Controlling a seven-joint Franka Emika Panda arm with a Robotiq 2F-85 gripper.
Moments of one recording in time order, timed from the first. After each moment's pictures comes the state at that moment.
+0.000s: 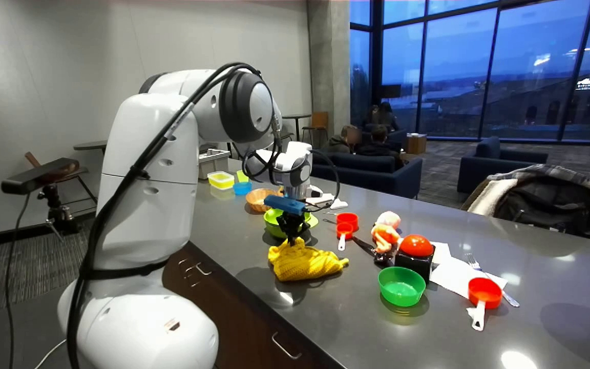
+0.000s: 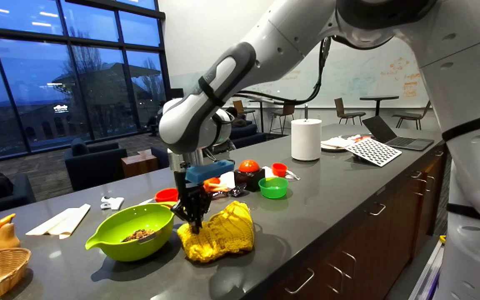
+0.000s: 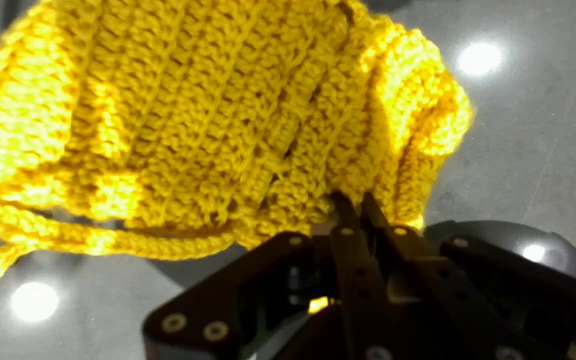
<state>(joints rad) 0.23 0.36 0.19 -1.94 0.05 2.19 0.15</state>
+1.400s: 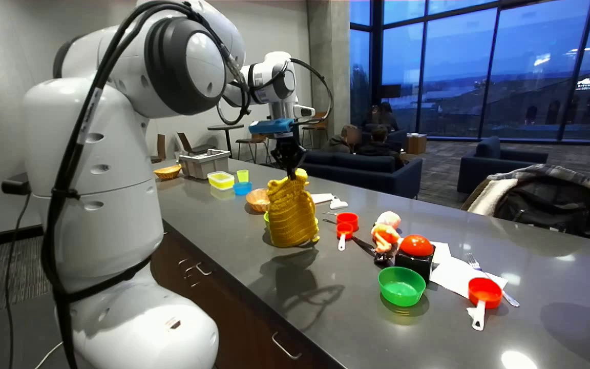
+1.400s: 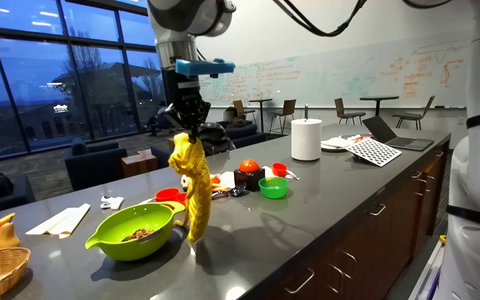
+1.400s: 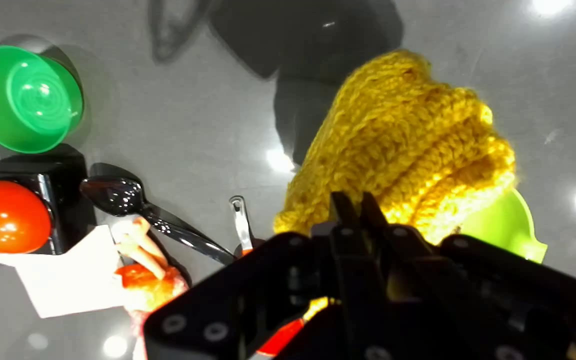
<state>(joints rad) 0.25 0.05 0.19 -1.72 -0.08 1.75 0.28</state>
